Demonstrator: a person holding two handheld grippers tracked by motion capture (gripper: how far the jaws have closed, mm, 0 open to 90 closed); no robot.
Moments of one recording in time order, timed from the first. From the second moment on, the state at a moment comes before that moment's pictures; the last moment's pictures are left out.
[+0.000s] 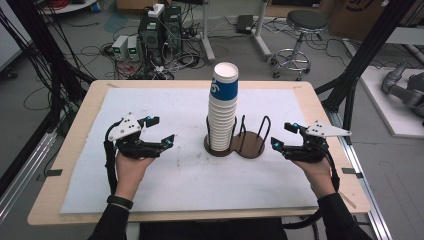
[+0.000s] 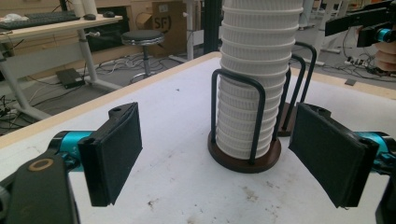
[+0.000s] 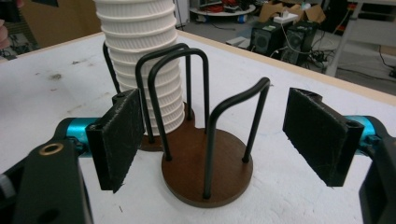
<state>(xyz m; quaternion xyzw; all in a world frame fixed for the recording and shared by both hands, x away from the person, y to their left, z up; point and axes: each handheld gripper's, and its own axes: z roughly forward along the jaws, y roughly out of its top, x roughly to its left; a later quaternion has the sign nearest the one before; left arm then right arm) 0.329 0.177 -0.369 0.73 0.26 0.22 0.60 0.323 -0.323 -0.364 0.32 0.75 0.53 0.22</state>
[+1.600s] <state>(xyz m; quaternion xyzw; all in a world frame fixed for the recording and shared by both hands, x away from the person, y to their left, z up) 0.323 0.169 -0.371 0.73 0.23 0.17 0.61 0.390 -0.212 -0.320 0.24 0.77 0.57 0.16</state>
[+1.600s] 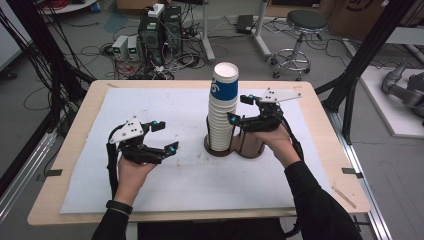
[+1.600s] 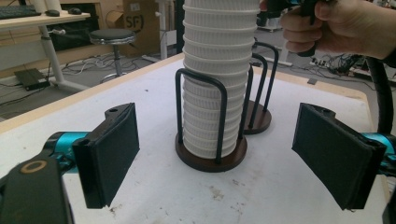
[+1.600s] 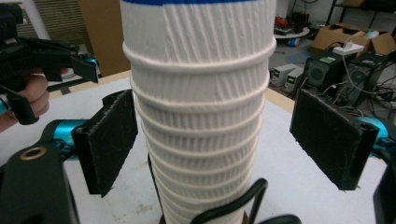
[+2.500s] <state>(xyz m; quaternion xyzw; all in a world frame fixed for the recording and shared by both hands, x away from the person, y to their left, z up) 0.323 0.163 -0.372 0.74 0.23 0.16 0.62 0.410 -0.191 -0.315 0.21 0.79 0.56 0.13</state>
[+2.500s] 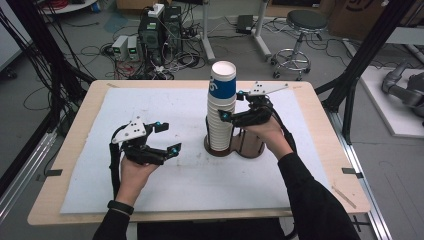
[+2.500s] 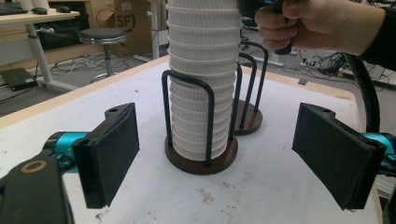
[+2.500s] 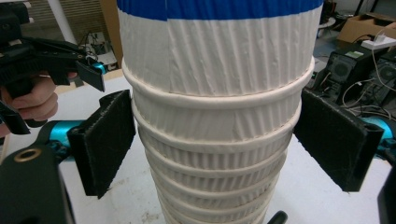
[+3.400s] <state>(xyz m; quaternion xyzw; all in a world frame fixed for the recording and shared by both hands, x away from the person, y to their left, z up) 0.343 0.131 -0.301 0.72 0.20 0.15 0.65 0.409 -0.192 -0.314 0.21 0.79 0.55 0.14</state>
